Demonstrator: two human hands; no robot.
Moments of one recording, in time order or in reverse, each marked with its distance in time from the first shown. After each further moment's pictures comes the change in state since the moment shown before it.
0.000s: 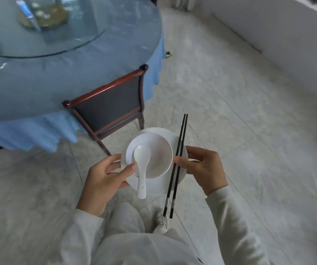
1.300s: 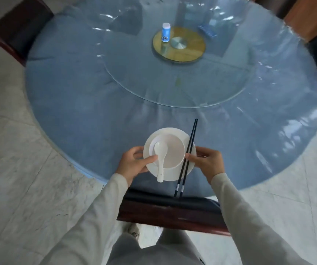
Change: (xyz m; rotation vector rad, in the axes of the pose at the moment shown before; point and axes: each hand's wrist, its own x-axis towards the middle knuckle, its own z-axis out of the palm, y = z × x) left_hand 0.531 0.120 -0.184 -0.323 0.619 -0.232; right_hand 0.624 -0.153 0.382 -0.404 -0.638 -0.008
